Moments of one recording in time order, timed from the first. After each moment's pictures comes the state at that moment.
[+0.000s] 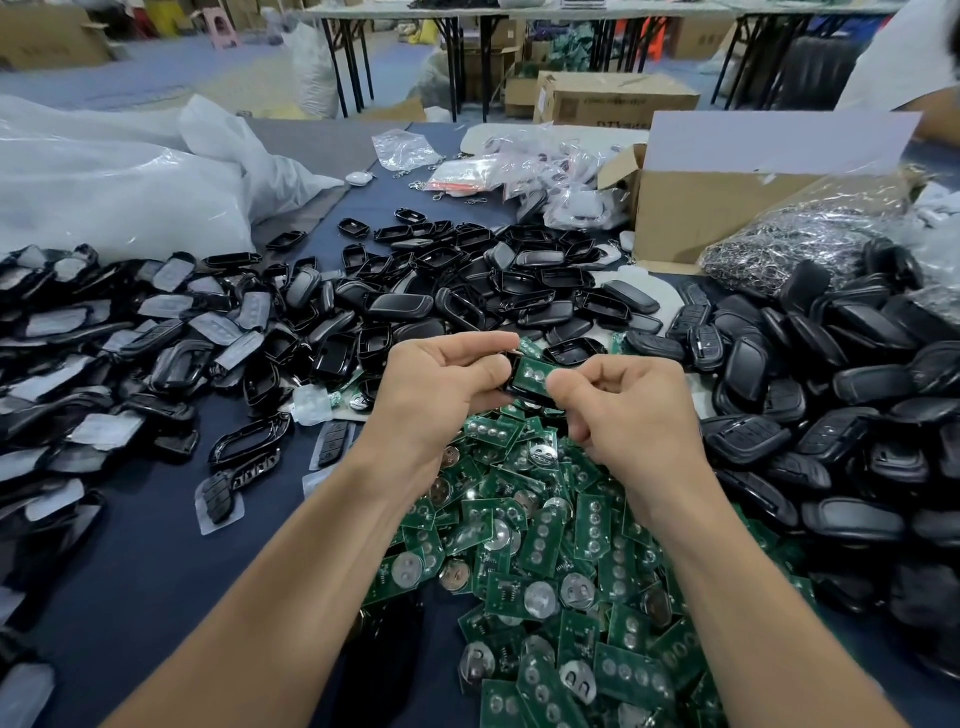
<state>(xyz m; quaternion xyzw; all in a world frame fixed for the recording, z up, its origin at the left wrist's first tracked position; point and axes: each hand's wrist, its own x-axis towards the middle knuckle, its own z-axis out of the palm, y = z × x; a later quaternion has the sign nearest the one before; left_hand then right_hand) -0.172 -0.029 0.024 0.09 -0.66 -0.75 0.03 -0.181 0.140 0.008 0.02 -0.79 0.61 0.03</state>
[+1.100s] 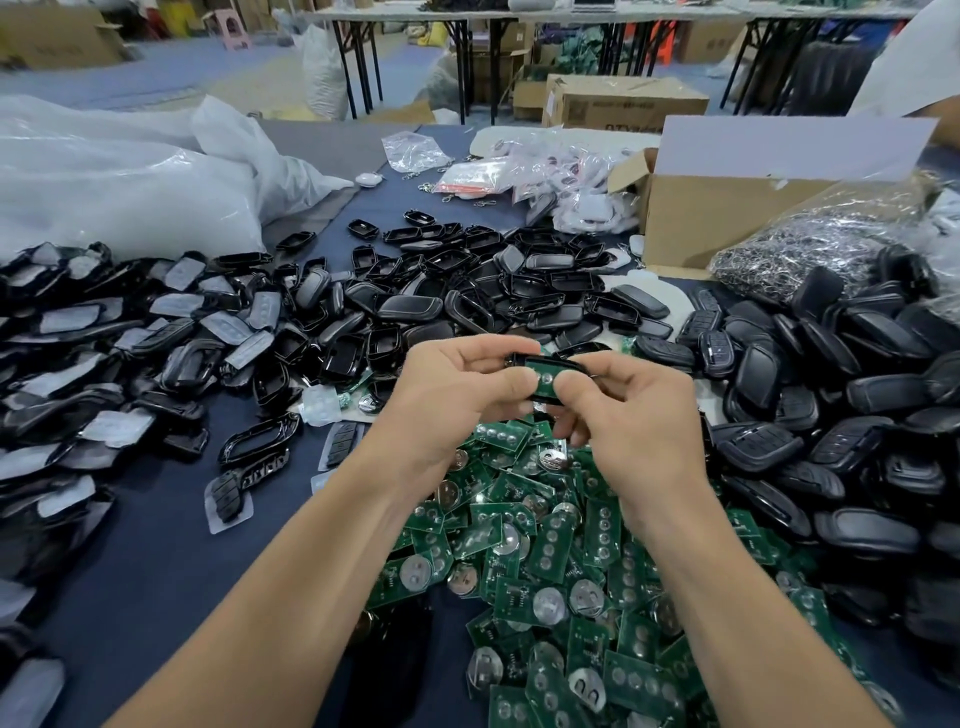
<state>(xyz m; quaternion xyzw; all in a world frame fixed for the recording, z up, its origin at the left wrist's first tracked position) -0.172 -0.034 0.024 0.03 -0.66 -0.75 -0.02 -0.173 0.129 0.013 0.03 -0.76 0.64 0.06</state>
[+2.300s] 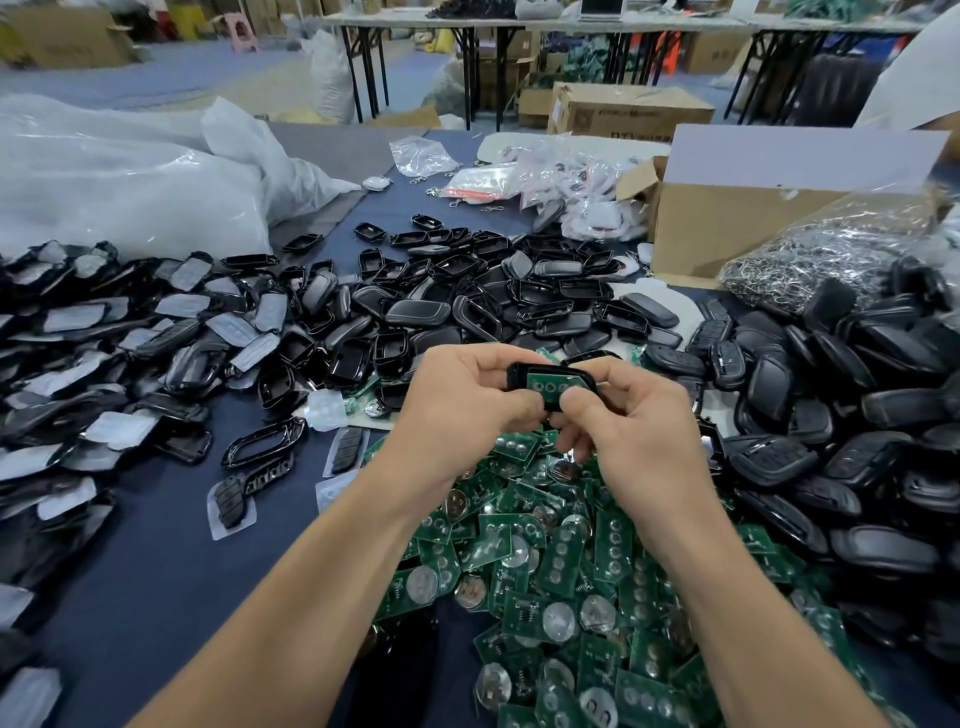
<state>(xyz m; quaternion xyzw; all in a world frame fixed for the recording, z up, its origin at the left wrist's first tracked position) -0.173 -0.032 0.021 0.02 -0.72 -0.69 0.01 -0.178 0.133 0.003 0.09 -0.77 0.63 0.03</state>
